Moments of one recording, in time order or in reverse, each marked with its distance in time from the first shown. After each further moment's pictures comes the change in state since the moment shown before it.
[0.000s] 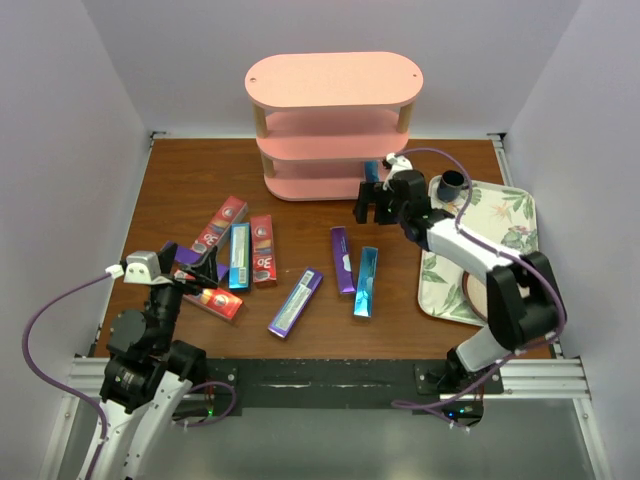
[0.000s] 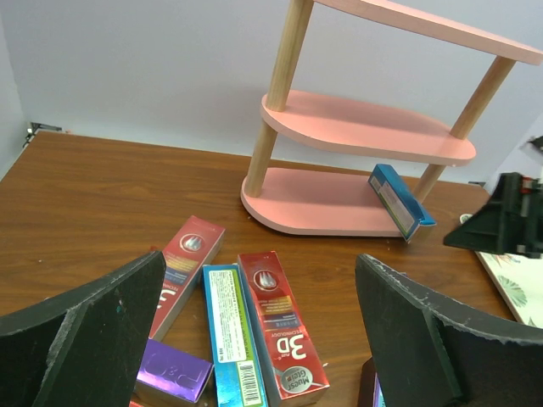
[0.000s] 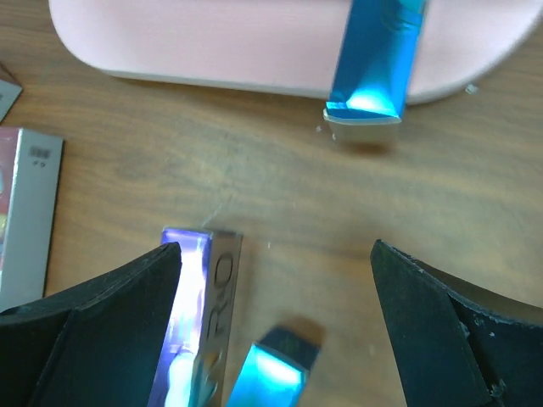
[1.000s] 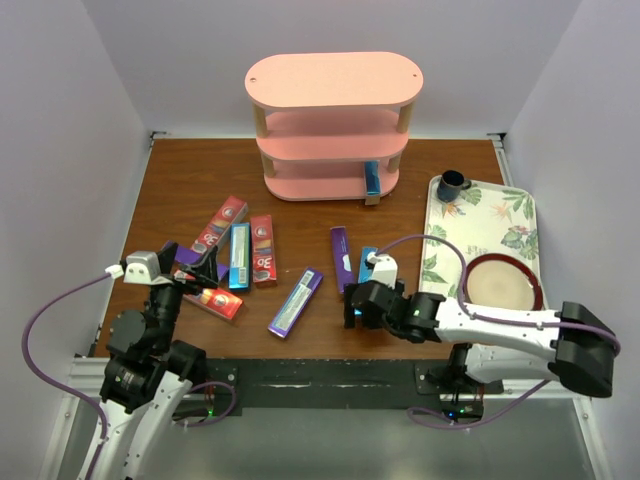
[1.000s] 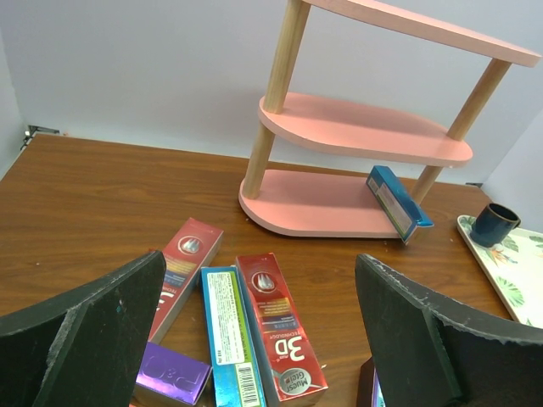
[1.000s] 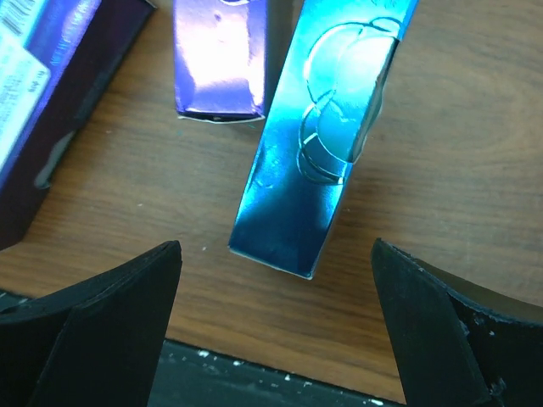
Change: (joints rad) left arm 0.000 0.000 0.000 0.006 0.005 0.000; right arm 0.753 -0.436 -0.389 -0.462 0.496 0.623
